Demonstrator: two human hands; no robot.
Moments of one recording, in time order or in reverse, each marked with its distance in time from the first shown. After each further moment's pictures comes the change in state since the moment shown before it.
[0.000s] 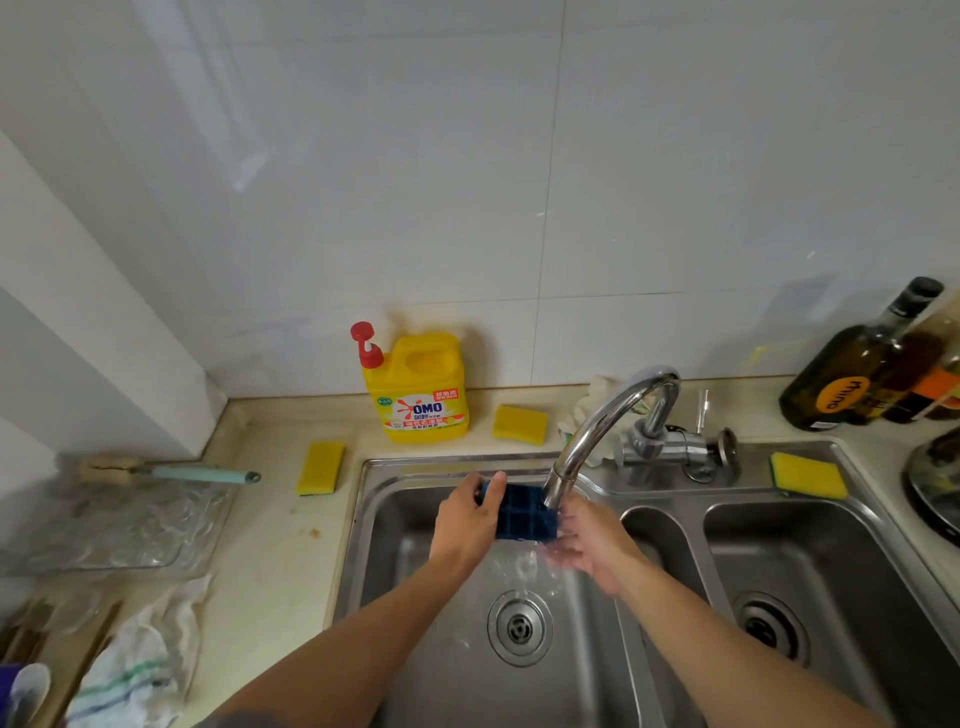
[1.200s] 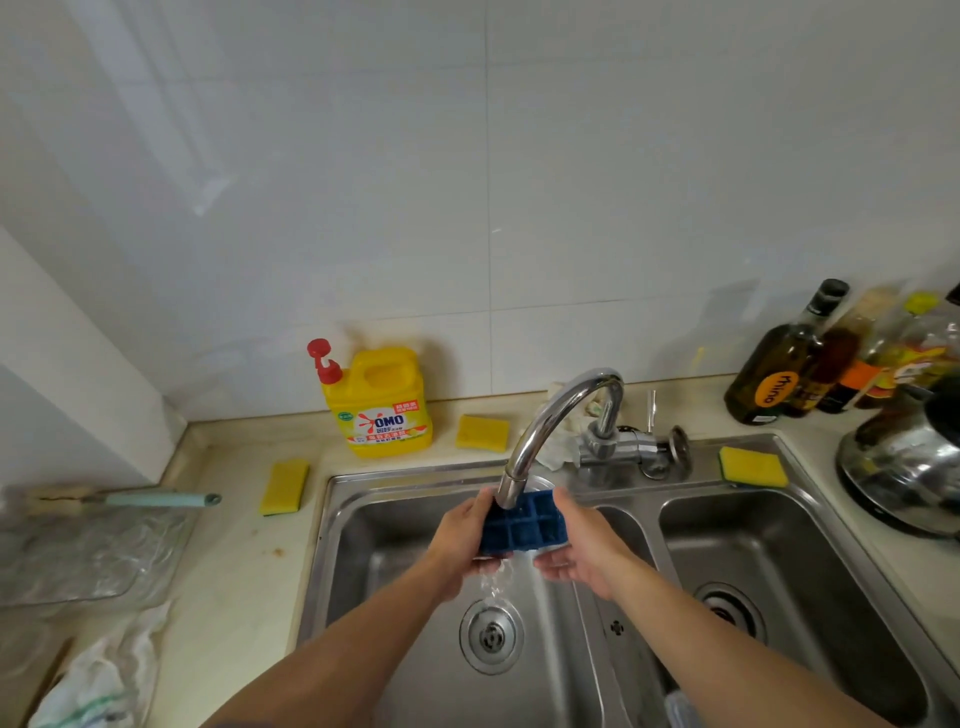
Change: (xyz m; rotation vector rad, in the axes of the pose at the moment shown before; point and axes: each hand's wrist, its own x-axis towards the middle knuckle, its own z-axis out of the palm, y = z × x) left_hand -0.021 0.024 0.031 -0.347 -0.292 -0.332; right_hand -0.021 -0.002 -0.038 -0.007 0.014 0.040
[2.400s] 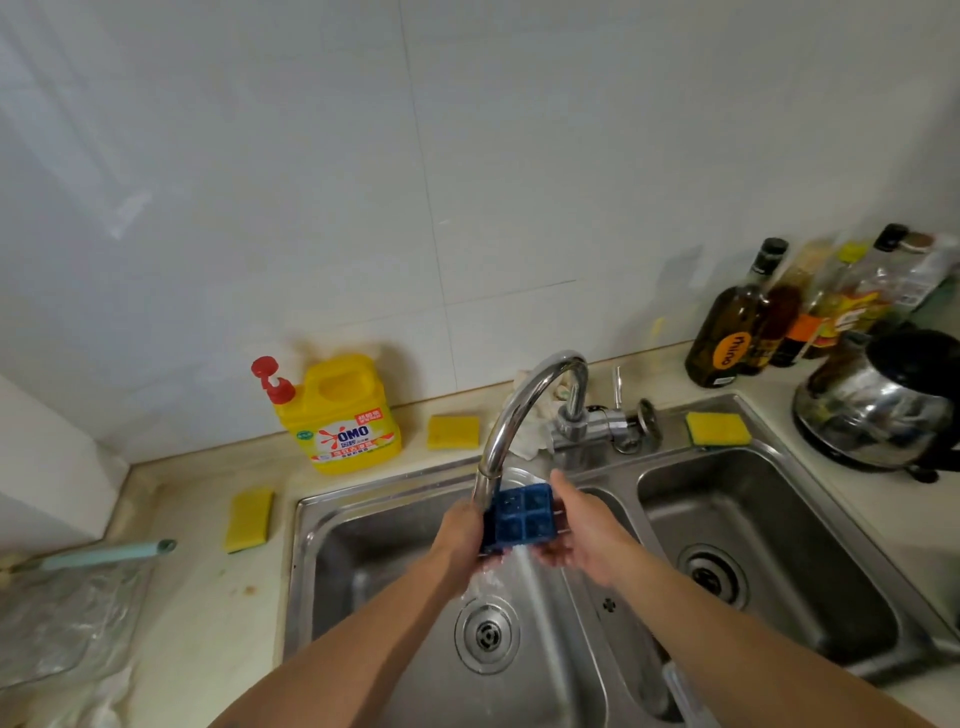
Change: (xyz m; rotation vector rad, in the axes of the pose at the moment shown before) left_hand 0.013 0.003 0.025 0.016 -0.042 -0.087; right_hand -0.006 0.005 -0.015 0.215 0.024 -0.019
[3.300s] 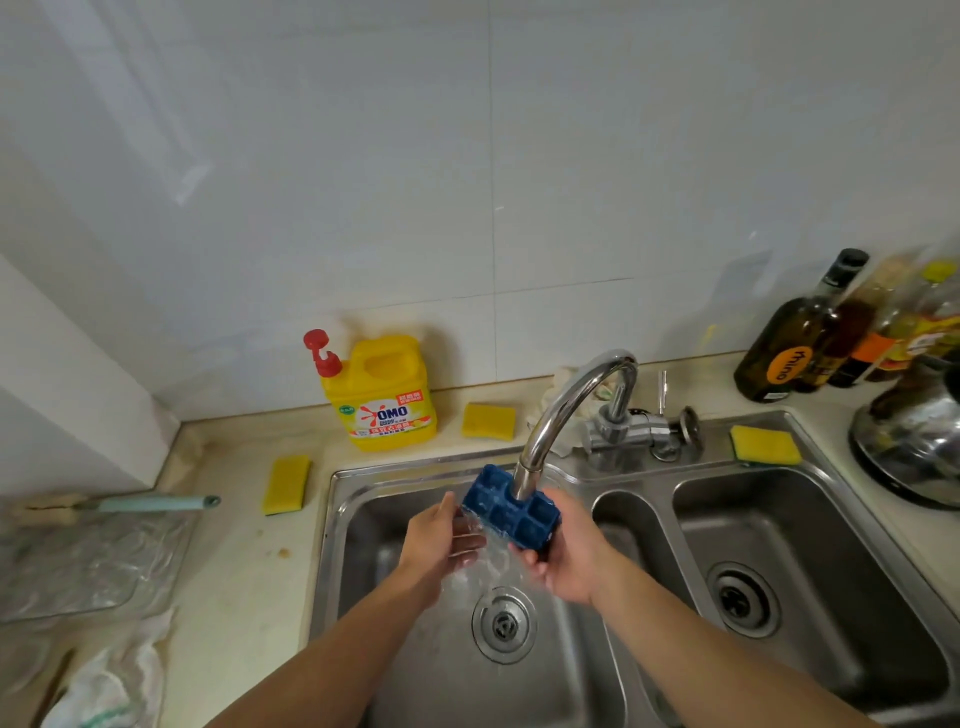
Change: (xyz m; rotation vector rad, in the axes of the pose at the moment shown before) left_hand -0.005 -0.021 -0.068 -0.136 0.184 0.025; right_hand 0.015 0.020 0.048 0.157 -0.261 0.265
